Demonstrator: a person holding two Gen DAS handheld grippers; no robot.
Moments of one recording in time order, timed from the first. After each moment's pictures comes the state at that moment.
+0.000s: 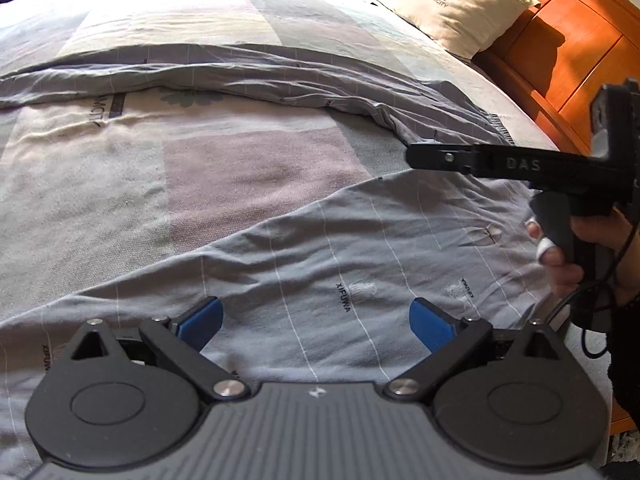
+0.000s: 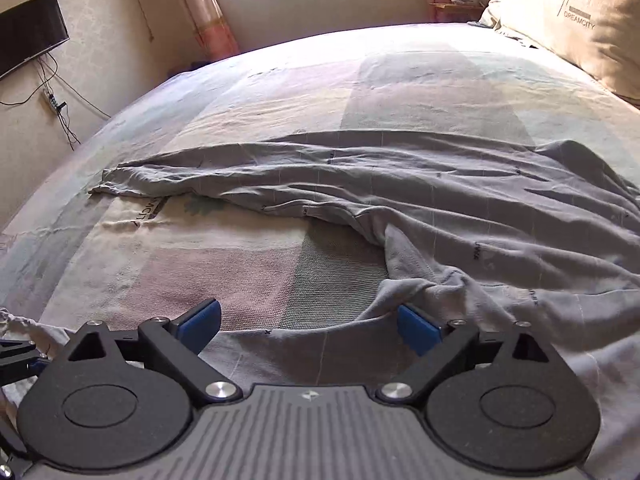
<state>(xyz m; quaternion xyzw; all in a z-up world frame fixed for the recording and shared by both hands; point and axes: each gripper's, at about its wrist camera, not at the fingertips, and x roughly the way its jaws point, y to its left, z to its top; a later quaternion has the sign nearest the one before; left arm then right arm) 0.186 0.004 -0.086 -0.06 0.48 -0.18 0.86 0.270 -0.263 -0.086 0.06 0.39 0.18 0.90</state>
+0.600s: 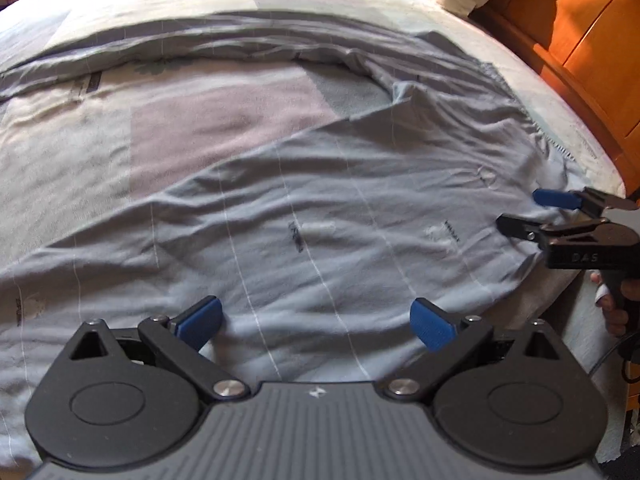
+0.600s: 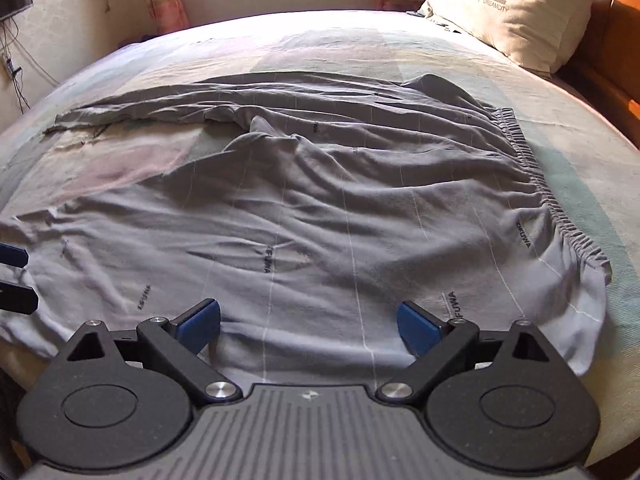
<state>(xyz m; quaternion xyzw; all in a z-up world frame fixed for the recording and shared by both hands) 0.162 -0.041 -0.098 0.00 0.51 -0.16 0.84 0.167 -0.337 -0.118 -0.02 0.41 0.09 0.91</state>
